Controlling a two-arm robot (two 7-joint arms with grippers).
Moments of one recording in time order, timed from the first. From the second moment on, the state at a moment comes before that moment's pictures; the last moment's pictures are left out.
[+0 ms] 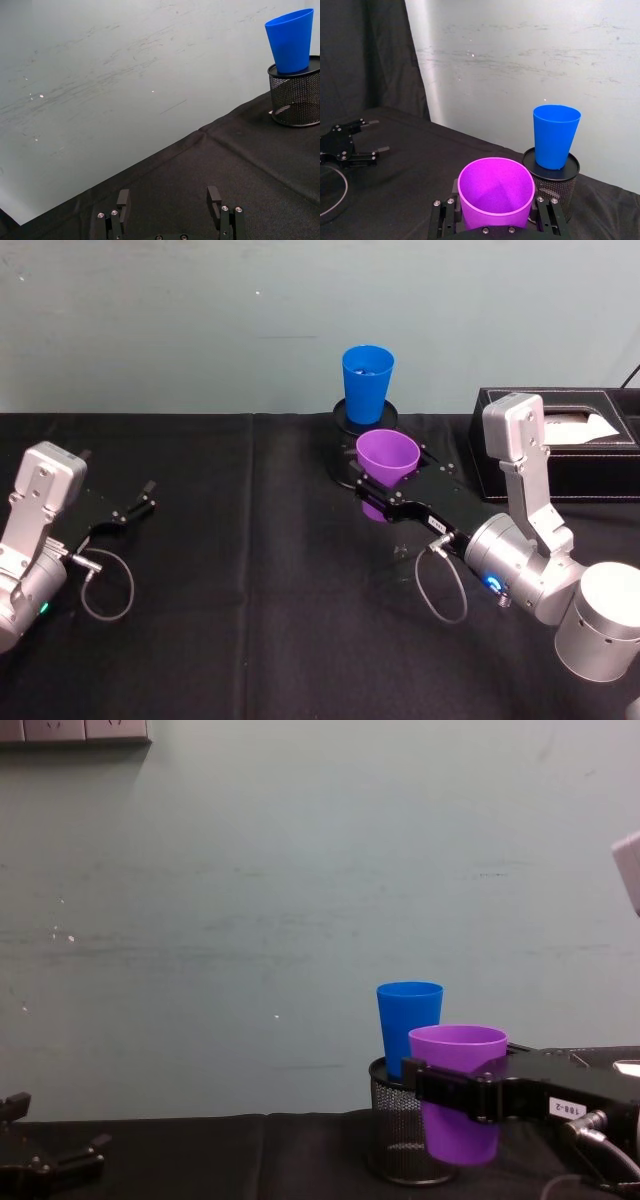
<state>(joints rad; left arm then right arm) -0.20 0.60 0.45 -1.41 -0.25 -0.12 0.03 0.19 0.32 -0.34 -1.57 0.30 0.09 0.31</state>
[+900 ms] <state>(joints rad) -0.20 0.60 0.45 -1.41 -0.25 -0.12 0.03 0.19 0.32 -0.34 -1.57 0.30 0.09 0.31</state>
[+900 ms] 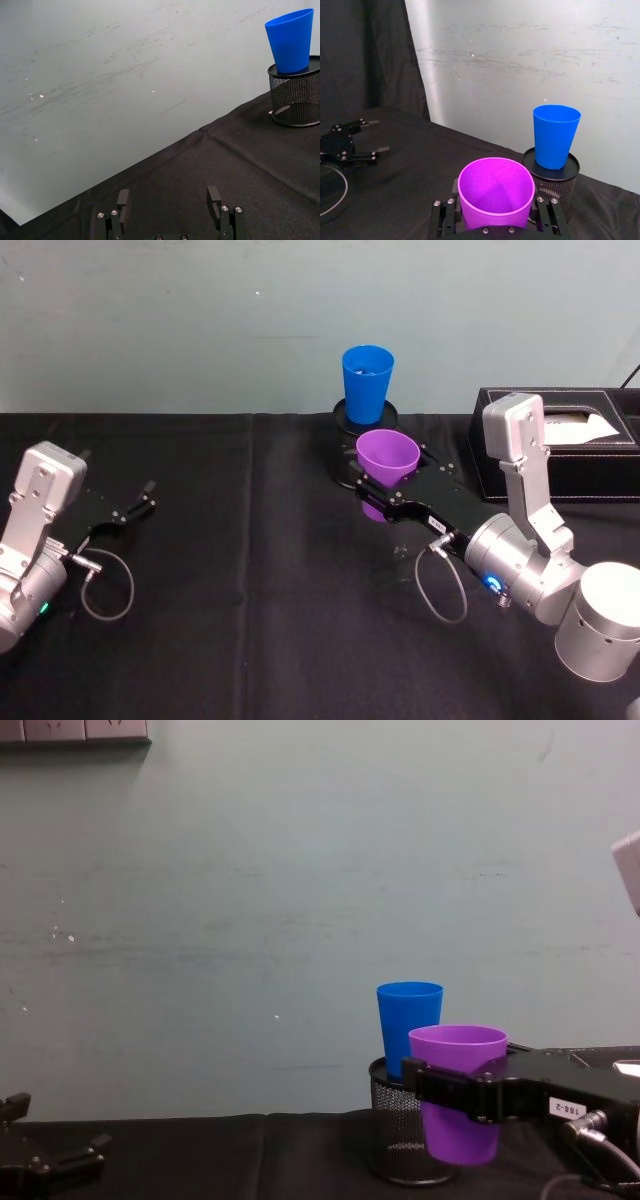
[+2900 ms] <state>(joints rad) -0.20 0.60 0.45 -1.41 -0.25 -0.12 0.03 0.19 0.32 -0.34 -1.57 0.30 0.09 0.31</state>
